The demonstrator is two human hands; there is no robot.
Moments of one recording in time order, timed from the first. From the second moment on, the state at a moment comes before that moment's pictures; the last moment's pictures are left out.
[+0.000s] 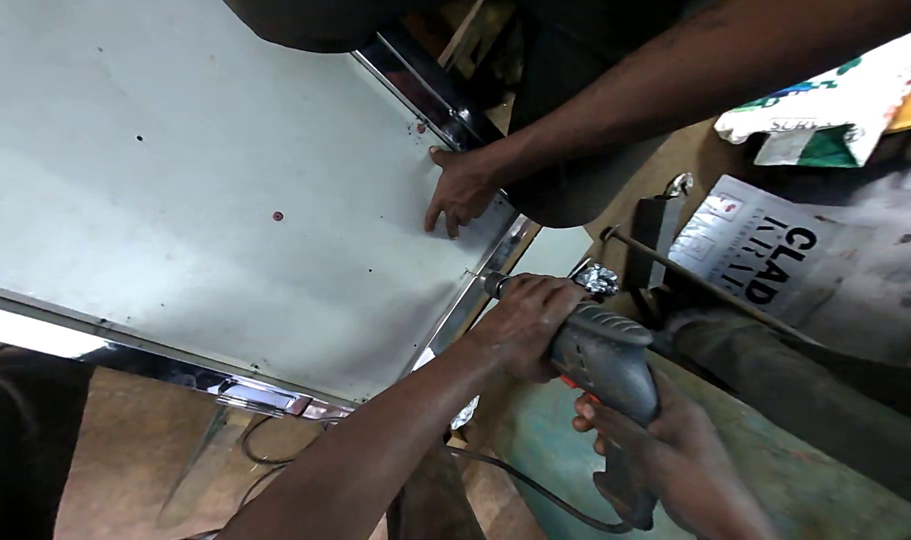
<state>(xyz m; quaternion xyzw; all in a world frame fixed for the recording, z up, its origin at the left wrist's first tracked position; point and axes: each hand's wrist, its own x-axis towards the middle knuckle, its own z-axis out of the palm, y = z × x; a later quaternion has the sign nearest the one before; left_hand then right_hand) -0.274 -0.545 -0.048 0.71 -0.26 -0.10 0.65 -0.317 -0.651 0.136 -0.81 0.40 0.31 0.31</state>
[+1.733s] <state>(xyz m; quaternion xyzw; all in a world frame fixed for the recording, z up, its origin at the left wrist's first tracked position) -0.440 -0.471 -0.027 0.69 -0.27 -0.15 0.66 -0.505 -0.598 0.151 -0.80 0.34 0.34 0.37</state>
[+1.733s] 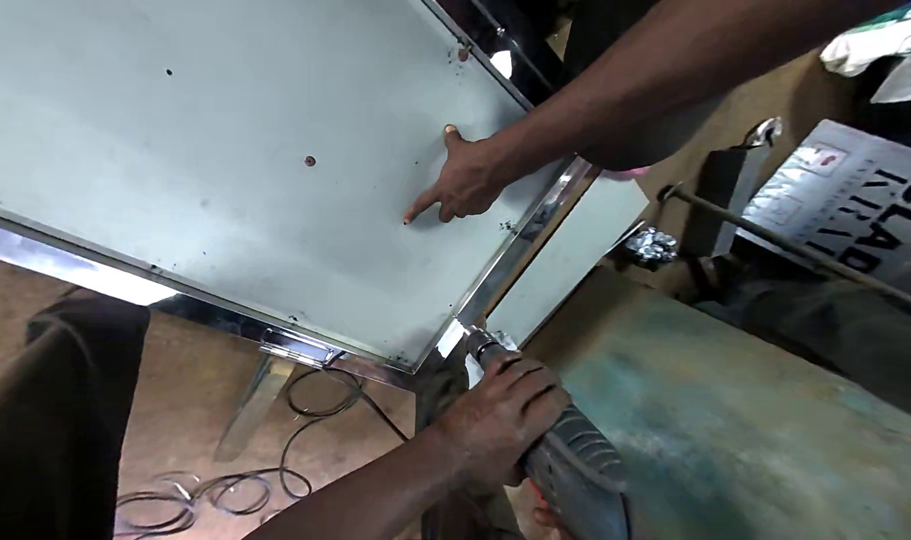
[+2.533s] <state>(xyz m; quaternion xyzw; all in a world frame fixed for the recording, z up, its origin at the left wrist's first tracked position) -0.431 -0.470 -0.037 0.70 -0.27 -0.15 0.65 -0.496 -0.596 0.140 -0.81 0.32 0.33 0.36</state>
